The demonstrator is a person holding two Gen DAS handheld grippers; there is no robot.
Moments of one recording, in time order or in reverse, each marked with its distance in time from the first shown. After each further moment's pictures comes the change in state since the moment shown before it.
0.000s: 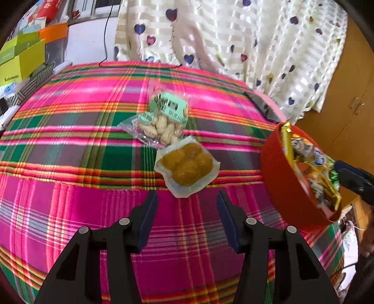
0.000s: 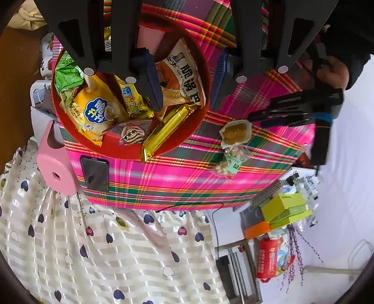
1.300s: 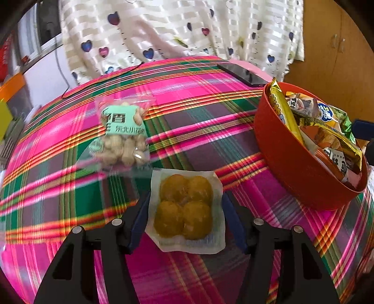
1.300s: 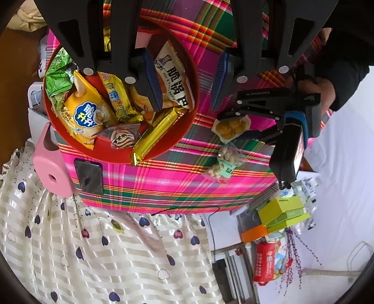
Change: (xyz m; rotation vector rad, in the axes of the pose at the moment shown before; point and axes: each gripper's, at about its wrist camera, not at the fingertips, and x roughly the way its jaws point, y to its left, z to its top) left arm 0.045 -0.040 0.011 0.324 0.085 0.060; right arm 0.004 0.010 -0.003 -0.010 0.013 0.016
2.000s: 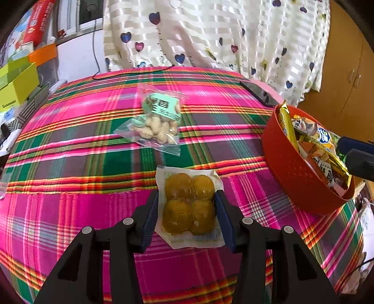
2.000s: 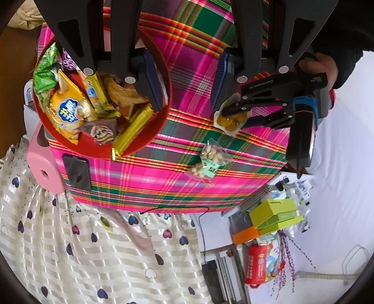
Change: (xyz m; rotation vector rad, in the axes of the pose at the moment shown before) left arm -0.038 0.026 -0.030 -0.204 -0.066 0.019; right arm 0.009 0.037 0.010 -0.019 0.012 0.024
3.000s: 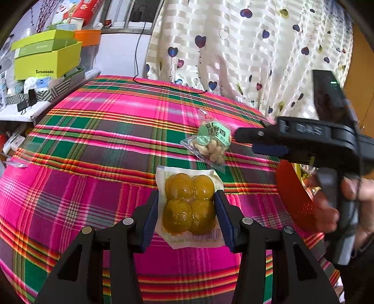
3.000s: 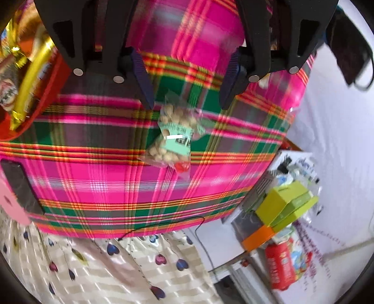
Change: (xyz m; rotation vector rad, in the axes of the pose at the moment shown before) left arm -0.049 0.081 -0.017 -0.222 -0.130 -0.029; right arm 0.142 0.026 0.083 0.246 0.112 0.106
